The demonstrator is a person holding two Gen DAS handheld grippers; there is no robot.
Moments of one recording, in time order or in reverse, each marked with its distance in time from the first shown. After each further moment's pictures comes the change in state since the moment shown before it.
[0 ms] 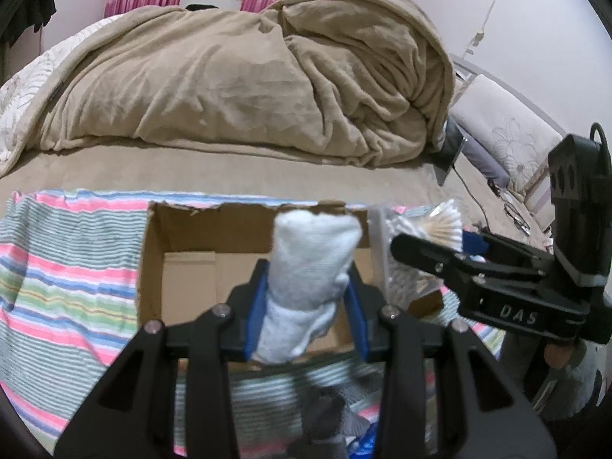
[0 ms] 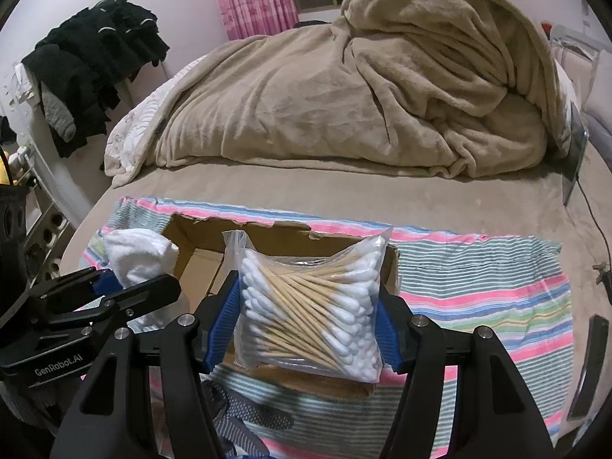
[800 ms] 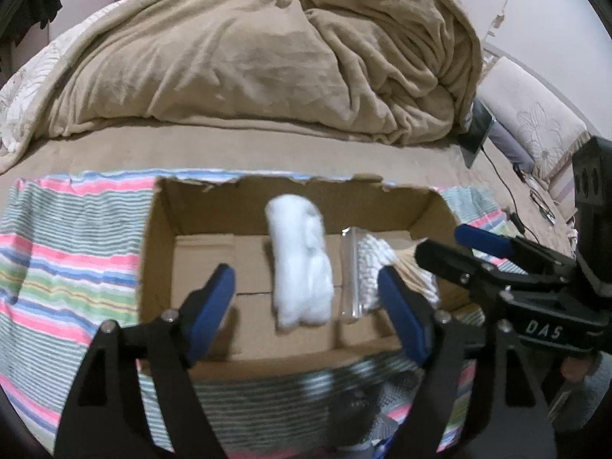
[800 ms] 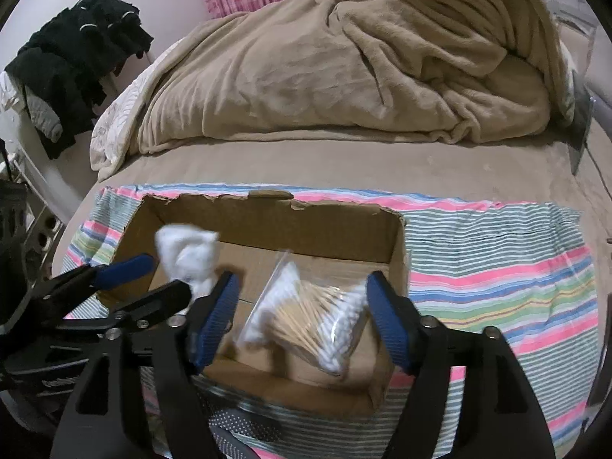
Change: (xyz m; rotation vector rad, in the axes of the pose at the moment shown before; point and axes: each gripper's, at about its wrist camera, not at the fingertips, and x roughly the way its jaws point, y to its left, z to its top) left arm 0.020 0.006 -0.008 0.001 0.060 0.087; right arm 0.026 -0.010 -0.016 0.049 0.050 -0.014
